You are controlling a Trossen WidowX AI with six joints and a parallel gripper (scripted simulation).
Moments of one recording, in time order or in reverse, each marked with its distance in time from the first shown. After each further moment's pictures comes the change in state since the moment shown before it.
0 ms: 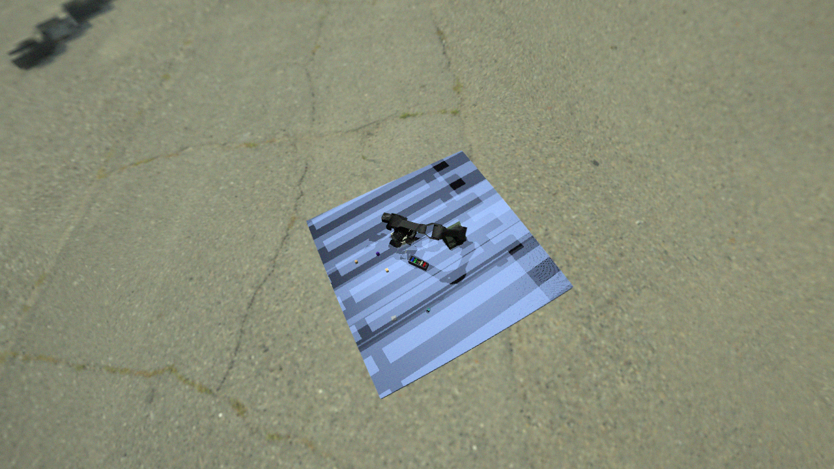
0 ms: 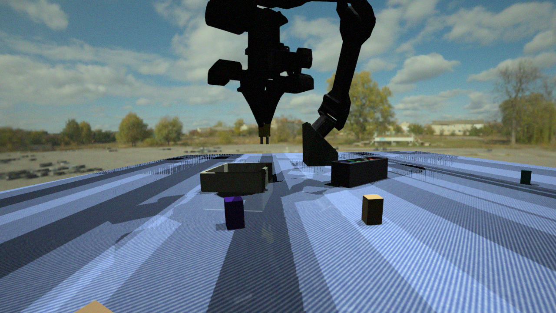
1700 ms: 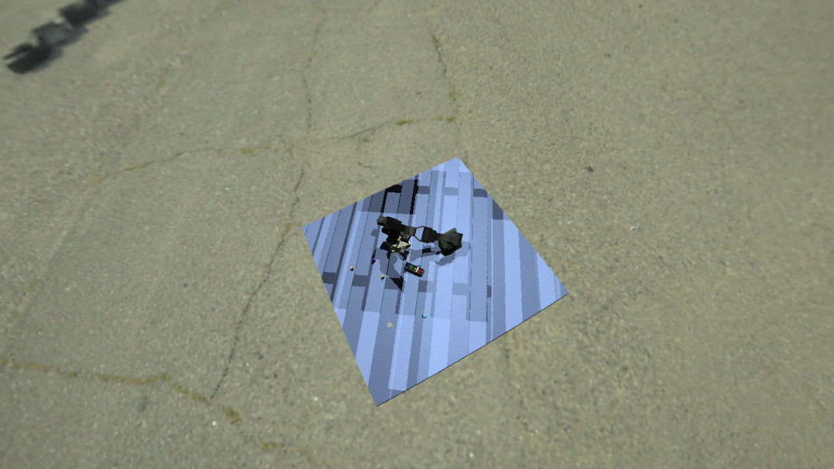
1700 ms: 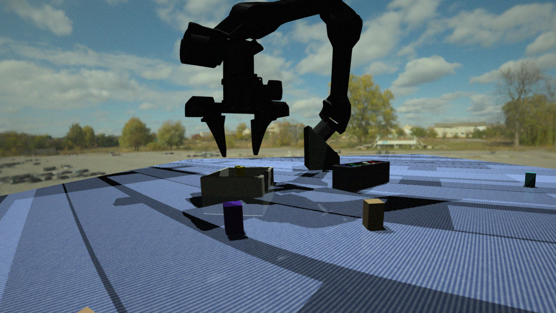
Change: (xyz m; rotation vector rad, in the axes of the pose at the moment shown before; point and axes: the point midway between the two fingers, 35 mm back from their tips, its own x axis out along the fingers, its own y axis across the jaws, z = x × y) arm 0.042 -0.032 -0.037 -0.009 0.000 0.011
